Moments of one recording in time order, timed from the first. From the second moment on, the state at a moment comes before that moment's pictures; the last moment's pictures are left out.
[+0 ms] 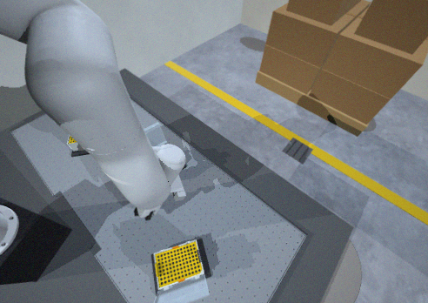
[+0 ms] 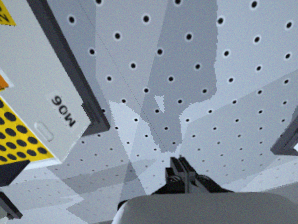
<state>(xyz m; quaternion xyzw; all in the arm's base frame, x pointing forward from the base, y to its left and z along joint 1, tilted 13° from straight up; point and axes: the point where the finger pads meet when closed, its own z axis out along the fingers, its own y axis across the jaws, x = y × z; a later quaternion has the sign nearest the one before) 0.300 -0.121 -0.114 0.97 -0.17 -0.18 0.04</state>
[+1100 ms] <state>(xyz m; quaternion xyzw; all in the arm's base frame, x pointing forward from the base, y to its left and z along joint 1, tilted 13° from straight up) 0.287 -0.098 0.001 0.97 -0.17 -0.18 0.04</state>
